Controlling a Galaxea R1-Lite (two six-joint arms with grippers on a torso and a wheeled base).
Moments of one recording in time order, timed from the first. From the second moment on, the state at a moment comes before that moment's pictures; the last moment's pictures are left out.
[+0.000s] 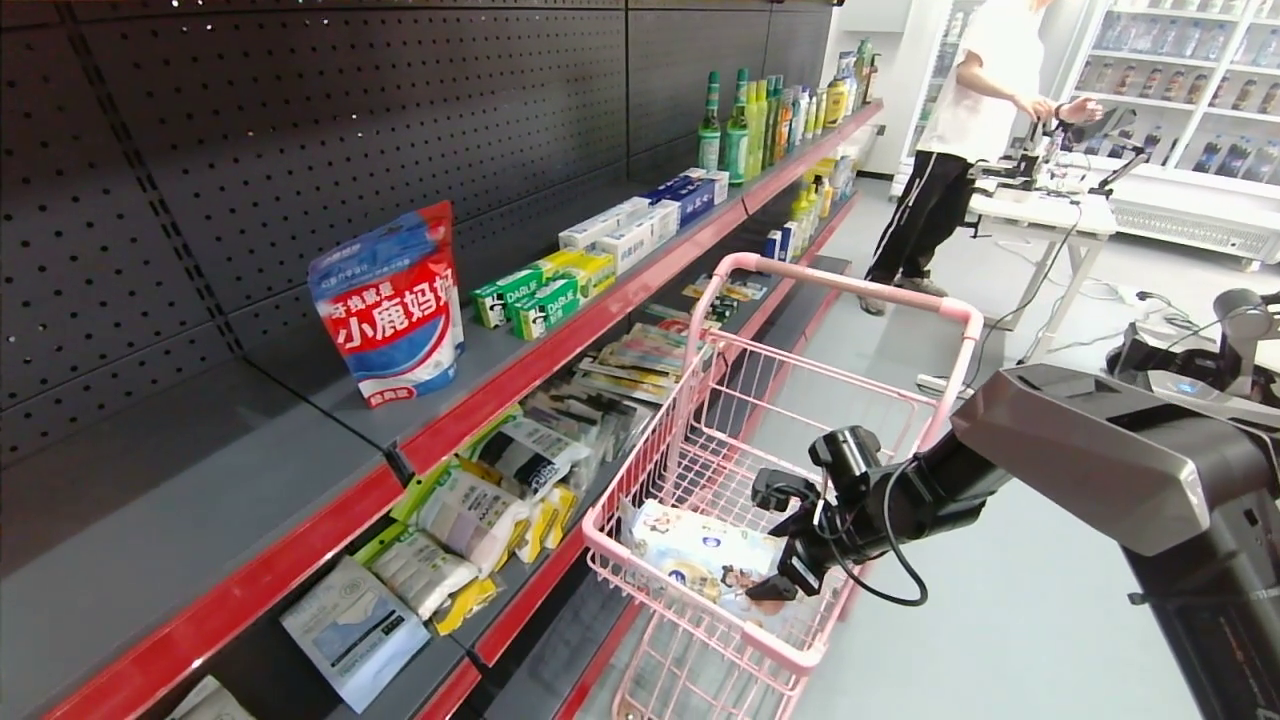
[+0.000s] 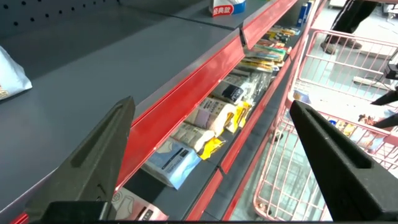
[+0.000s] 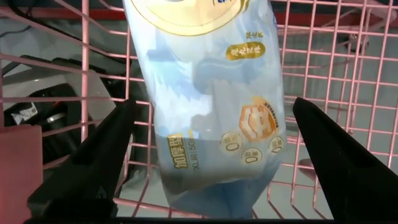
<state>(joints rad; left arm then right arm) -0.01 0.00 0.00 0.00 -0.01 0.00 0.27 2.53 -1.25 -0.19 0.44 -0.67</state>
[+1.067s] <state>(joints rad) -0.01 0.00 0.00 0.00 -0.01 0.00 0.27 2.53 -1.26 -0.19 0.43 -0.64</state>
